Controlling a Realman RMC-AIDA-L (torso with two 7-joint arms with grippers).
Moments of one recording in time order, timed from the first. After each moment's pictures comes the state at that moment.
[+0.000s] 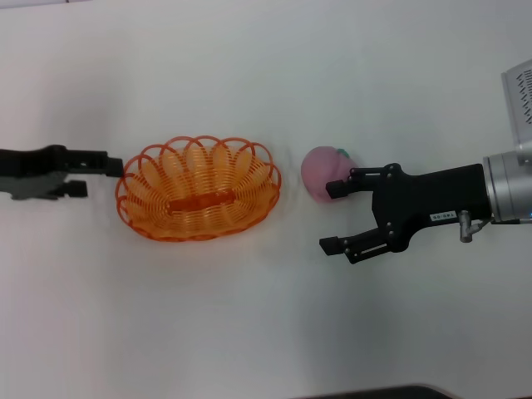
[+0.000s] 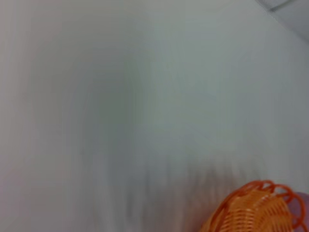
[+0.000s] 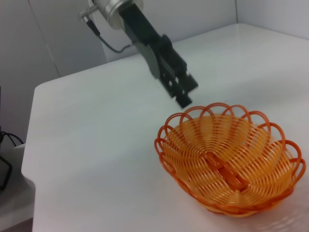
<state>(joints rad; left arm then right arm) -0.64 -2.07 0.53 0.83 2.55 1.59 -2.49 0.43 2.09 -0.93 -0.70 -2.05 -1.55 1.31</state>
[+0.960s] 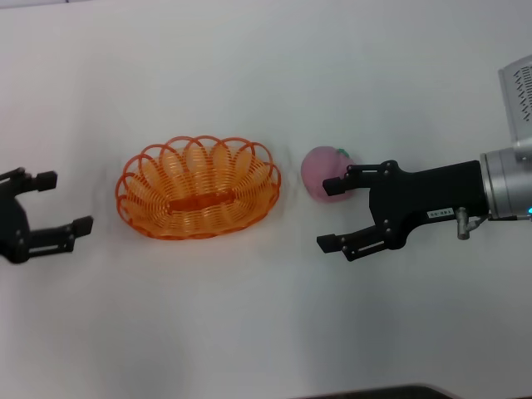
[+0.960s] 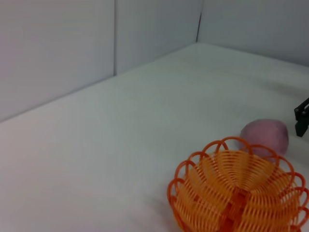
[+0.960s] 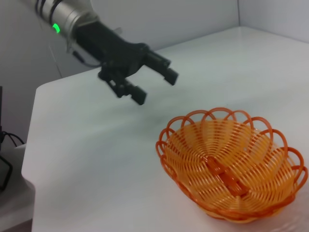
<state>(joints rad) -0.33 -2.17 0.49 1.00 2.27 1.66 -1.29 0.44 2.09 -0.93 -0.70 -2.05 -1.55 1.30</state>
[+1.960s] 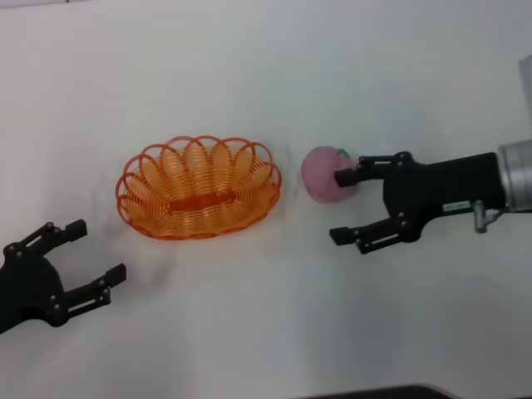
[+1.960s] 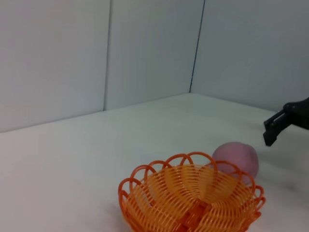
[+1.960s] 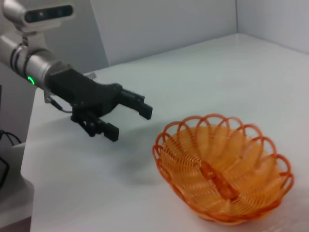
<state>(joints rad) -0.22 -2.17 0.37 0.62 2.16 1.65 -0.90 0.42 2.08 -0.91 -0.75 -2.05 -1.59 1.30</state>
